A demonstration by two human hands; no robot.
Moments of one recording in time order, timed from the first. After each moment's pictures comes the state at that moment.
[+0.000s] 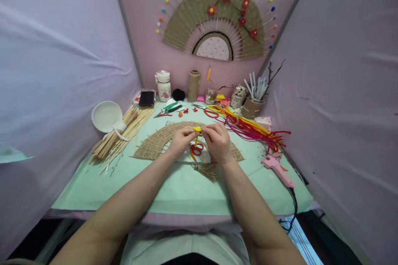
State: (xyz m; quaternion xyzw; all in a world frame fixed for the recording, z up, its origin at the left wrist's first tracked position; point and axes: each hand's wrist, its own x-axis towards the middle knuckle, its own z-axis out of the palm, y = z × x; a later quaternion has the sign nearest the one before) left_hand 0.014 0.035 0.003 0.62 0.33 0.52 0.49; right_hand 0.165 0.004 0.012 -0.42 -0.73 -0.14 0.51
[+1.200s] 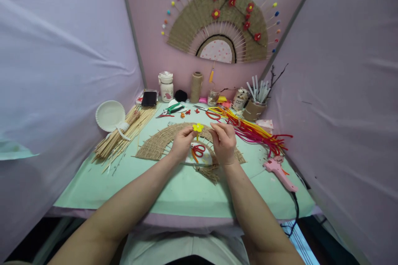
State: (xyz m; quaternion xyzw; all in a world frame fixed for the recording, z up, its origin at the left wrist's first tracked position) left_hand 0.021 0.035 -0.006 0.51 0.28 0.59 0.56; right_hand 0.168 0.004 0.010 -0.42 -0.68 -0.19 0.57
